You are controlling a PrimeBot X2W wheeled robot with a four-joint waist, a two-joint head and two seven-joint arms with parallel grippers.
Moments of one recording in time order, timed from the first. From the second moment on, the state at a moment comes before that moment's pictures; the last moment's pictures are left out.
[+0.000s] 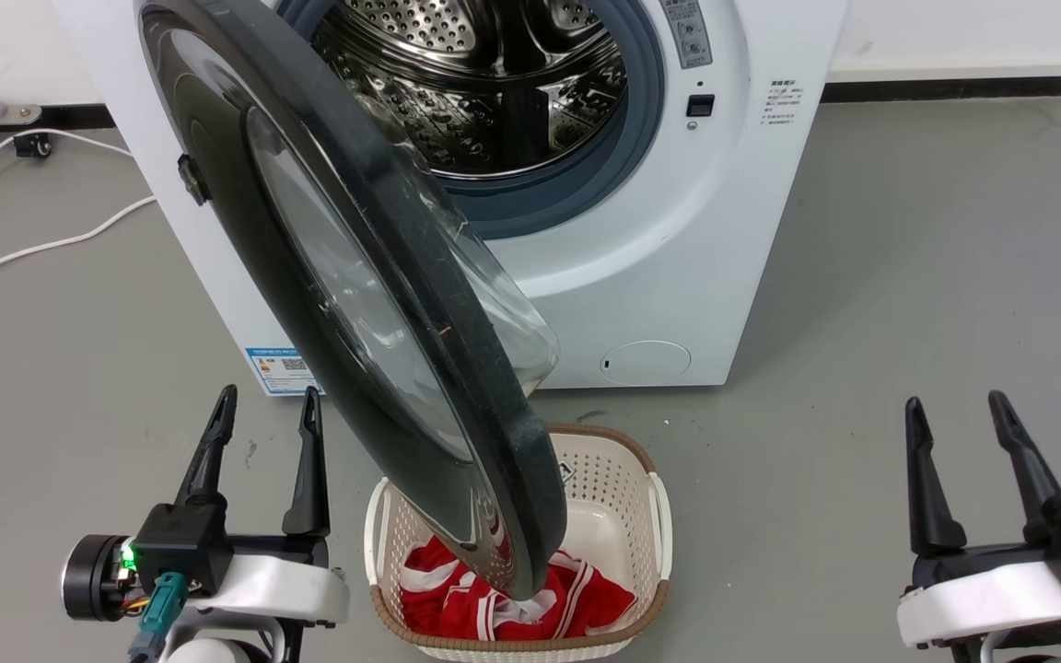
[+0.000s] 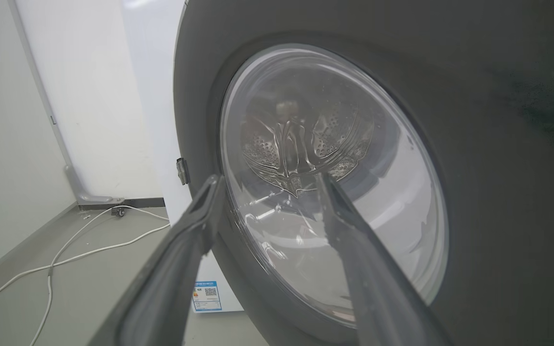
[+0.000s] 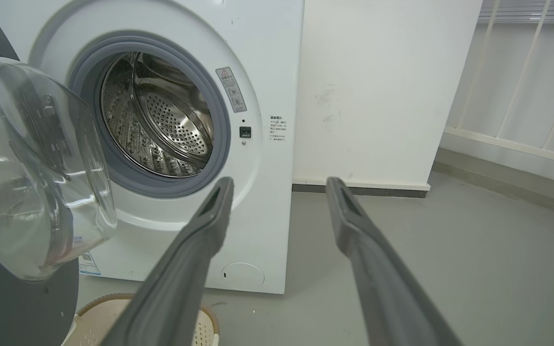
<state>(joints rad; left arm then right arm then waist) -0.05 0.05 0.03 0.04 -0.03 -0.07 -0.26 0.04 -0.05 -0.08 -0.10 0.02 0.13 -0.16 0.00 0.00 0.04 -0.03</state>
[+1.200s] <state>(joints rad) -0.07 0.05 0.04 -0.01 -0.04 -0.07 -0.26 0.02 -0.05 -0.06 -0.04 0.06 0.13 -0.18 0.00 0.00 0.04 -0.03</state>
